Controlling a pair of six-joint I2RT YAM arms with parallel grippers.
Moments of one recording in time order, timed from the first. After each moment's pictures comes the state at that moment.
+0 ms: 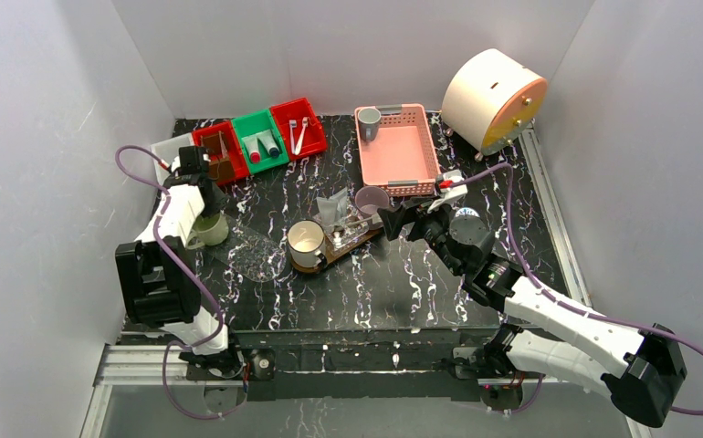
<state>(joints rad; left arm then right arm) 0.14 1.58 1.14 -0.56 -0.19 -0.57 0.88 0.91 0.62 0.24 0.31 0.31</state>
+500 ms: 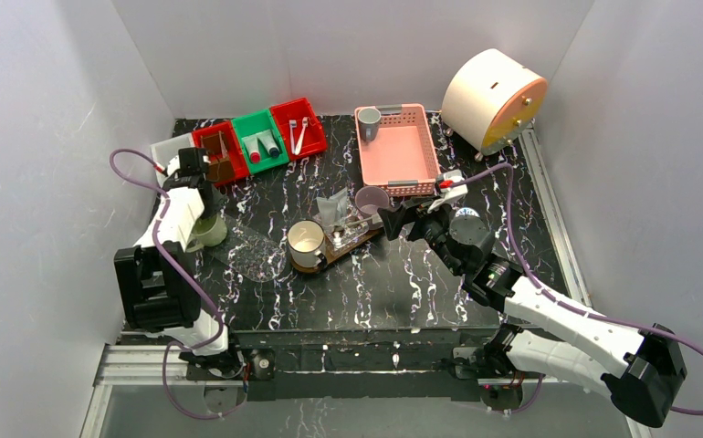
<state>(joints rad) 0.14 1.55 1.13 -0.58 -0.25 -0.60 0.88 0.91 0.62 0.24 0.31 0.31</state>
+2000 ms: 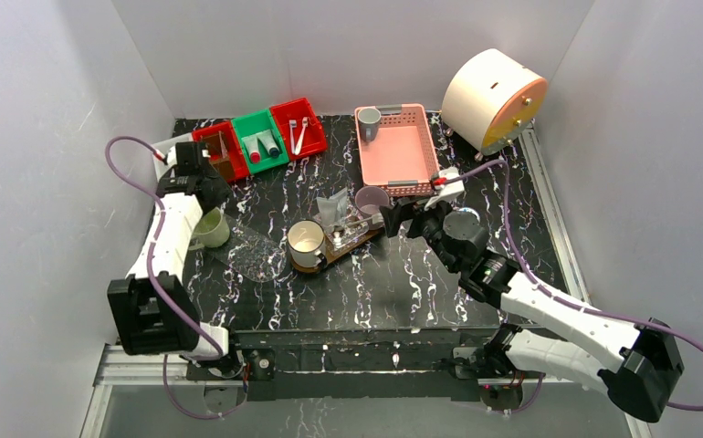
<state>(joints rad) 0.08 1.43 1.15 -0.66 -0.24 -0.58 0.88 0.93 0.64 0.22 0.36 0.28</state>
